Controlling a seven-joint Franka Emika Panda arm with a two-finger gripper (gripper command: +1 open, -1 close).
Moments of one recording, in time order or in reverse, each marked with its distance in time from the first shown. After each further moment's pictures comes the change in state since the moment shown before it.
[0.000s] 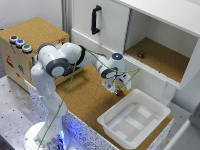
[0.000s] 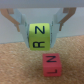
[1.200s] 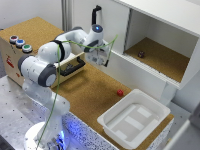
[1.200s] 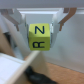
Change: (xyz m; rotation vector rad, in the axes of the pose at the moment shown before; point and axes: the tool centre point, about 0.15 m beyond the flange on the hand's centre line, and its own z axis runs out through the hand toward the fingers) arm -0.037 -0.300 -0.185 0.412 0.020 -0.606
